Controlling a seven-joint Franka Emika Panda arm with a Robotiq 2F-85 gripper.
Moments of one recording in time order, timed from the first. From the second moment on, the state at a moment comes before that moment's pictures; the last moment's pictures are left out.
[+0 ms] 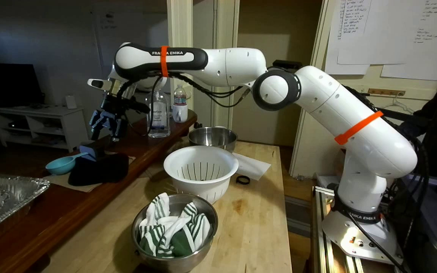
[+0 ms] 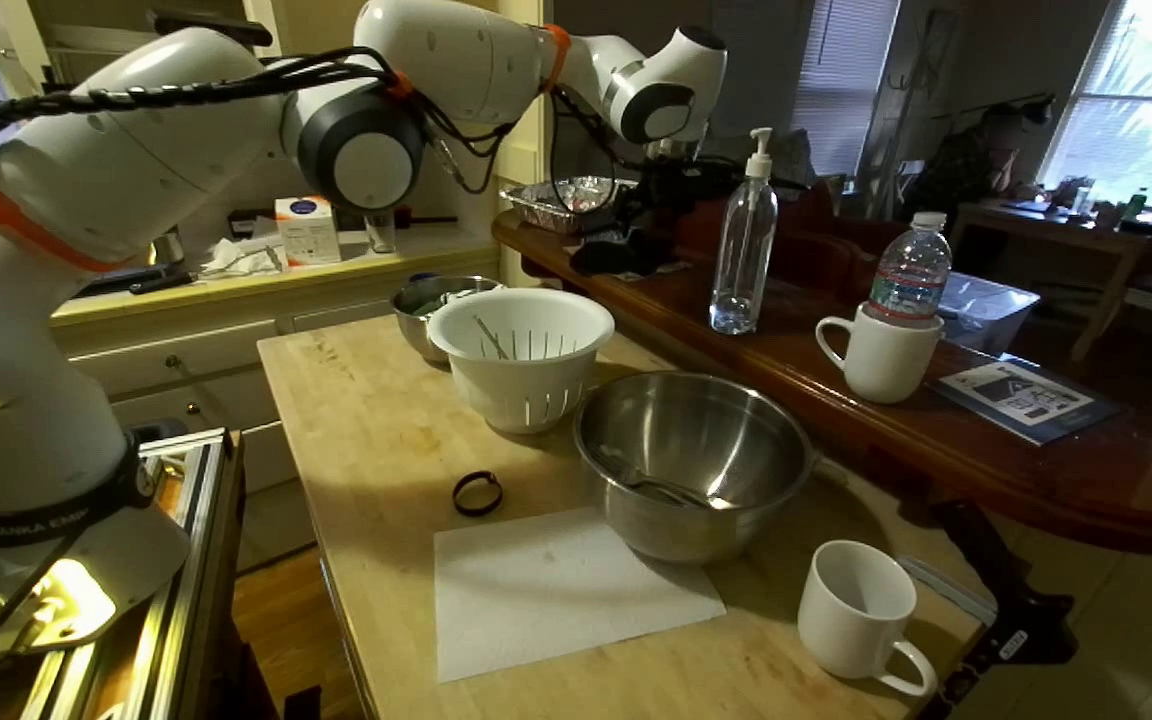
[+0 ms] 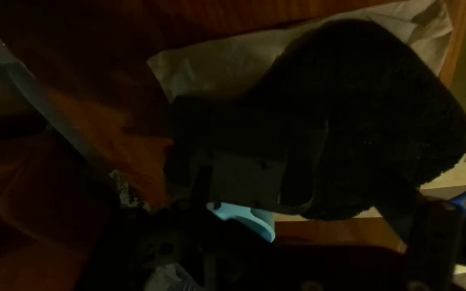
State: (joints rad) arm 0.03 0.96 0.30 -0.75 0.17 1.89 -1.34
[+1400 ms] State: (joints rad) arm 0.09 1.12 0.29 -0.53 0.15 1.89 -1.36
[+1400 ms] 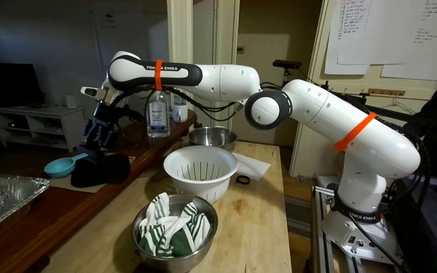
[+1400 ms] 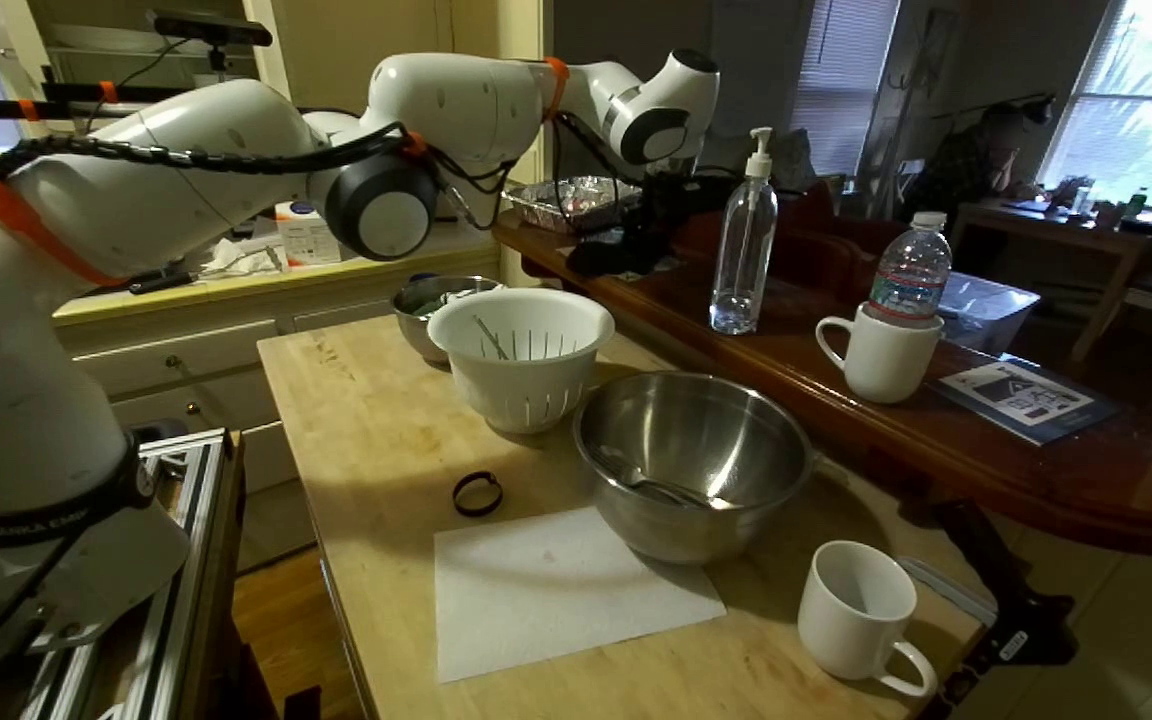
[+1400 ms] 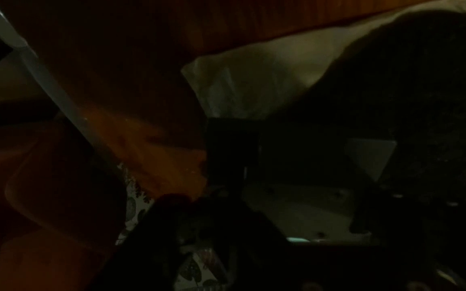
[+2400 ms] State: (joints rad) arm 0.15 0.92 0.21 -0.42 0.09 1.71 -1.28
